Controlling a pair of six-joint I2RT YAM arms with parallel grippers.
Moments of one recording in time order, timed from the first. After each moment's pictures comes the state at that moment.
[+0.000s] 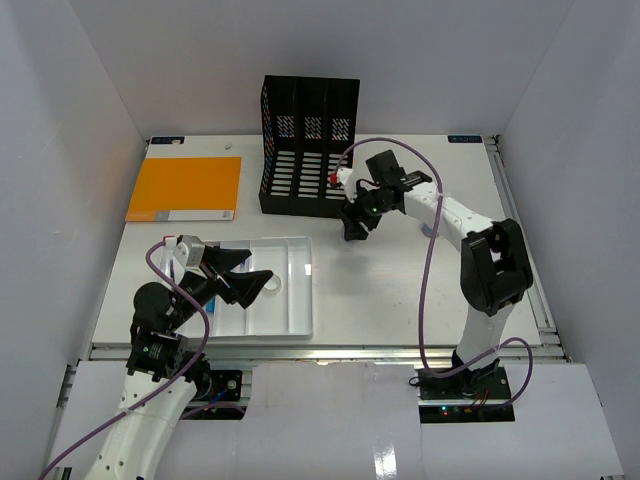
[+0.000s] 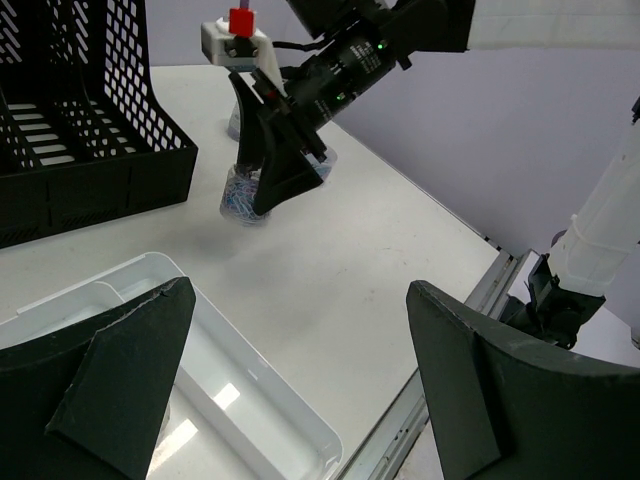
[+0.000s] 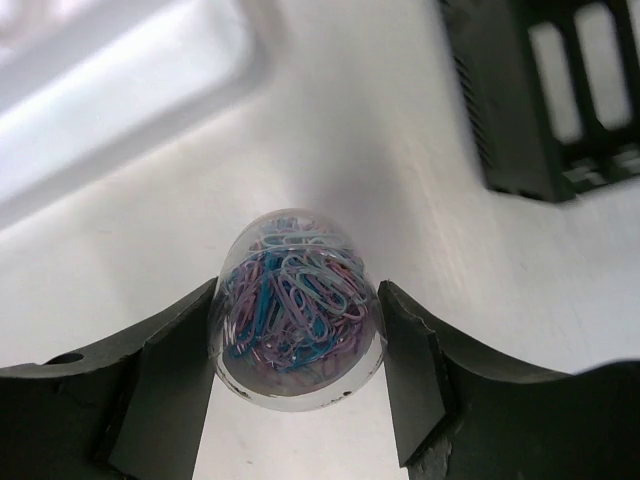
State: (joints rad) left arm -0.24 0.29 0.40 0.05 0.59 -0.45; right arm 0.50 1.85 1.46 -0.62 -0.49 -0.52
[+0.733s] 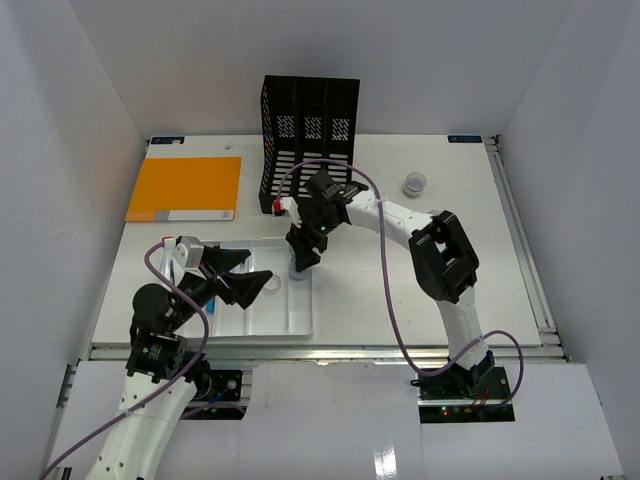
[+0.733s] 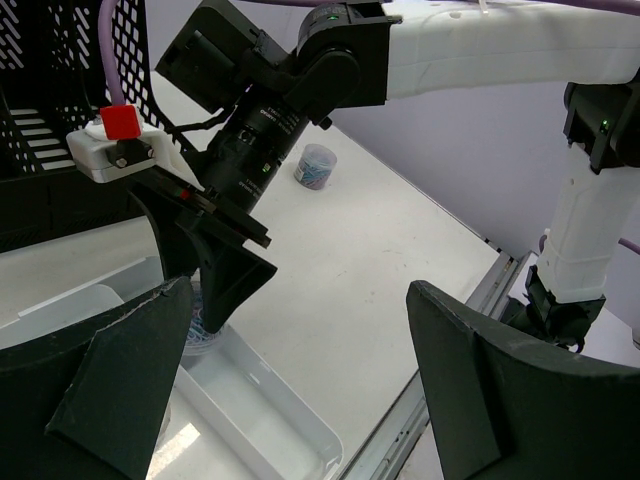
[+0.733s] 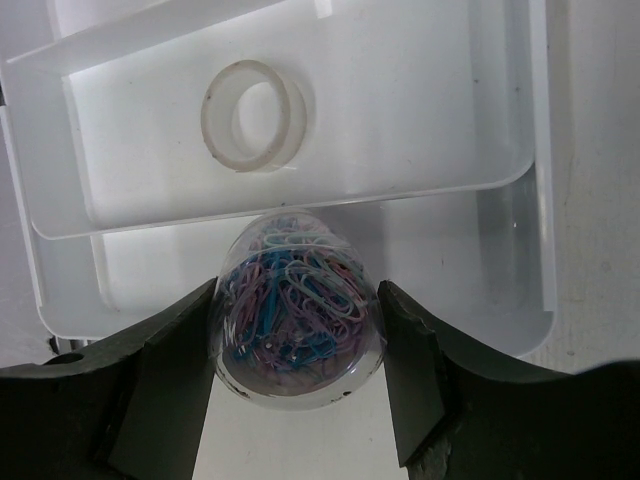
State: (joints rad) left arm -0.24 0.28 0.40 0.05 0.58 -0.45; right arm 0.75 2.12 1.71 -0.72 -0.72 -0.48
